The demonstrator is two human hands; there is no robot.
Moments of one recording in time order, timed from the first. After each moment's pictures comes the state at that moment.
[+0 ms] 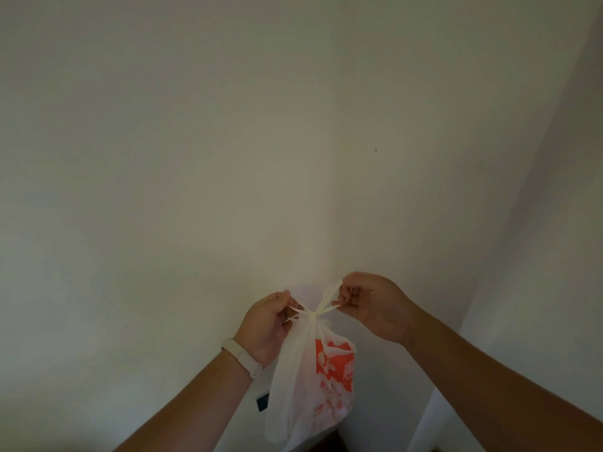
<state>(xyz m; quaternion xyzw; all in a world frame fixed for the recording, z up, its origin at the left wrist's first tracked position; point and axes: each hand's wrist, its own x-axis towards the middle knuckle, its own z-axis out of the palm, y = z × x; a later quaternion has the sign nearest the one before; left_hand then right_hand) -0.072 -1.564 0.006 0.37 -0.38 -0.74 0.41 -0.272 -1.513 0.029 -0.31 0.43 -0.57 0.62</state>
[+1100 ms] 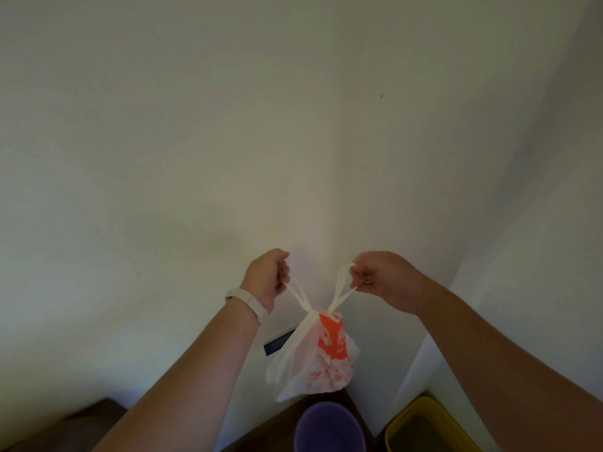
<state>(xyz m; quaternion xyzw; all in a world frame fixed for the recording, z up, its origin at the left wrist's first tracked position) -0.064 -1.560 -0.004 0.49 -0.39 -0.68 0.37 -0.273 -1.476 0.005 -0.36 0.55 -0.49 0.57</state>
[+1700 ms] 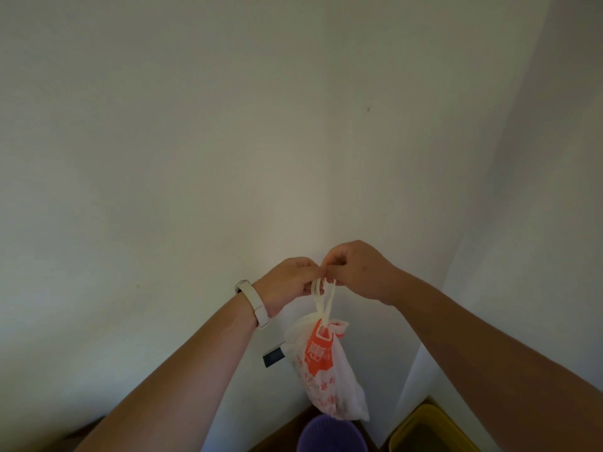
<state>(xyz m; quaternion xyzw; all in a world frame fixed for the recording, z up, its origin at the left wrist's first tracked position) -0.079 -1.529 0.031 0.37 -0.67 -0.61 0.21 -0.239 -1.474 0.043 -0.63 0.64 -0.33 0.28</state>
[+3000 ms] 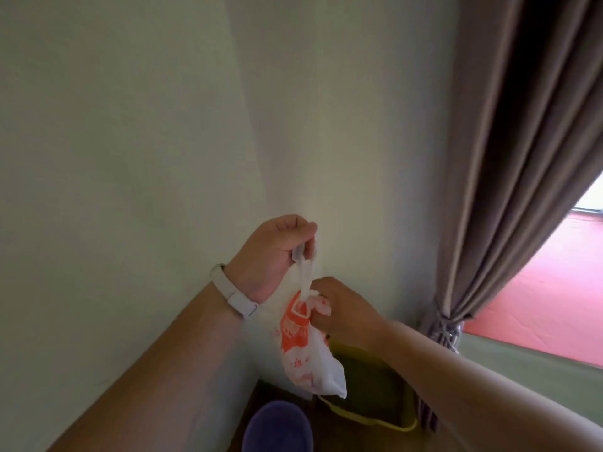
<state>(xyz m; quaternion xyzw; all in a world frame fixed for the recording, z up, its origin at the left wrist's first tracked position) -0.251 -1.420 0.067 0.04 -0.67 -0.73 0.09 -0.317 -1.281 -0.053 -0.39 0.83 -0.35 0.21</state>
